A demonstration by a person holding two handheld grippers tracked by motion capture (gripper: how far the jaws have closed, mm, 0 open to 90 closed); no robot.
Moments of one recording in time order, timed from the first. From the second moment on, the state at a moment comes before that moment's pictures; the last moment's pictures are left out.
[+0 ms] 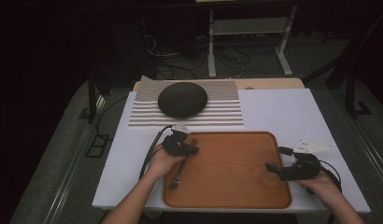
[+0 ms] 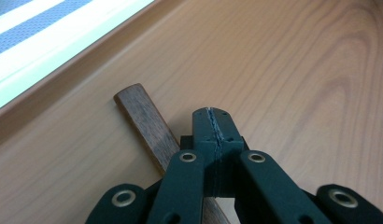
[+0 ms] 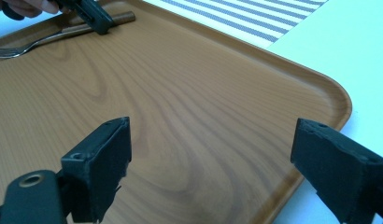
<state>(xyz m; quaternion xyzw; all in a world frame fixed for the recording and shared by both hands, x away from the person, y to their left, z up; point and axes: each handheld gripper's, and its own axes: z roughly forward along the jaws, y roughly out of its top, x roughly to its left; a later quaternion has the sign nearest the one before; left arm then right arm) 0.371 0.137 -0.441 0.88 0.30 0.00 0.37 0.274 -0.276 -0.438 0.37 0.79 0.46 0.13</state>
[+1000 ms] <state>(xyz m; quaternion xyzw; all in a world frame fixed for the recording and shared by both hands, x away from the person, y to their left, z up) 0.372 0.182 -0.435 0.87 0.33 0.02 0.37 0.272 -0.277 -0.438 0.38 0.79 0.46 0.14</state>
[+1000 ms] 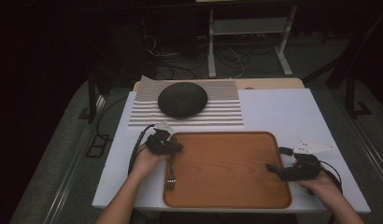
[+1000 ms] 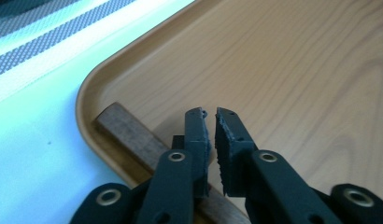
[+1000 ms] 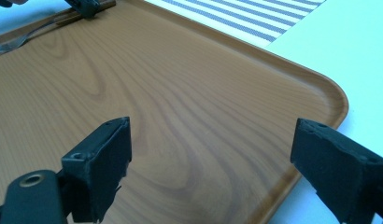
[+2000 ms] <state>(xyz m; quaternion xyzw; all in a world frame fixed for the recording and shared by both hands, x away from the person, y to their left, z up) 0.308 0.212 -0.419 0.83 0.30 0.07 0.46 0.268 -0.280 -0.433 0.37 0.79 0.47 0.14</state>
